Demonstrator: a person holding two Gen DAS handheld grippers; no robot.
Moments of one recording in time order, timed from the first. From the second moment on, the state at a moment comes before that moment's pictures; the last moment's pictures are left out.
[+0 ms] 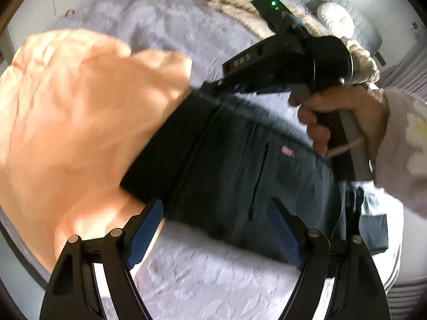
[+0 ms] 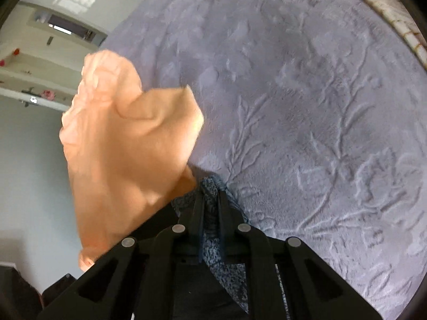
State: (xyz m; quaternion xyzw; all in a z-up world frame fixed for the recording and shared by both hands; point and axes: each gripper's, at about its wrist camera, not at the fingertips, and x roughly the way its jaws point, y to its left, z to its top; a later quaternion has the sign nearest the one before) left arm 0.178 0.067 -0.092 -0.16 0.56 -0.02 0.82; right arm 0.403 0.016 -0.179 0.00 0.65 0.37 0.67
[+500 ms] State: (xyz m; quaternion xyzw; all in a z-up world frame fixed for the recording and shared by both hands) left arm 0.208 0.062 -0.130 -0.08 0.57 0.00 0.82; right arm 0.373 -0.061 -0.192 0.09 0.67 0.28 0.68
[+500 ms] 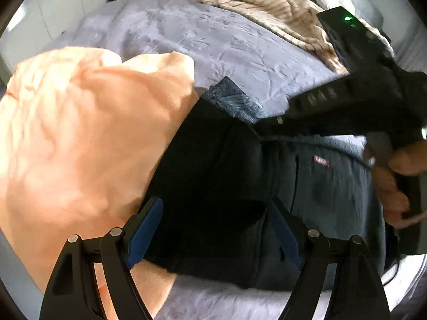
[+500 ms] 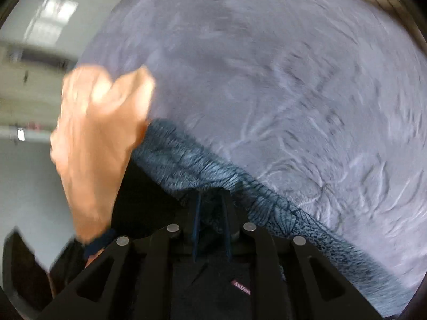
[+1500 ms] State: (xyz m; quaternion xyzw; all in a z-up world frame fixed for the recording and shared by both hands) left arm 0.166 0.029 -0.106 -0.12 0.60 -0.04 0.79; right arm 0.230 -0.178 -0.154 0.09 0.70 0.20 0.68
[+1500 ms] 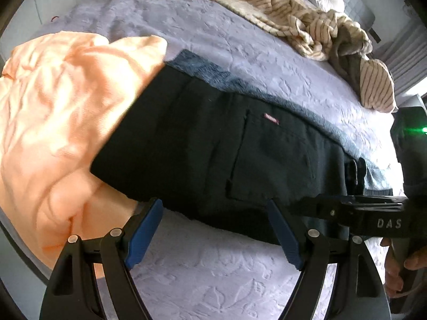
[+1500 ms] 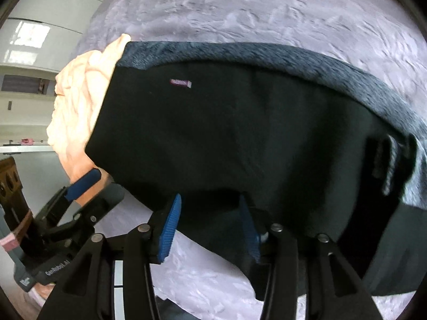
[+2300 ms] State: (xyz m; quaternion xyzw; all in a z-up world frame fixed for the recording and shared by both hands) left arm 0.164 0.052 -0.142 -0.25 0.63 -0.04 0.73; right arm 0.201 -0.202 -0.159 0.07 0.69 0.18 0.70
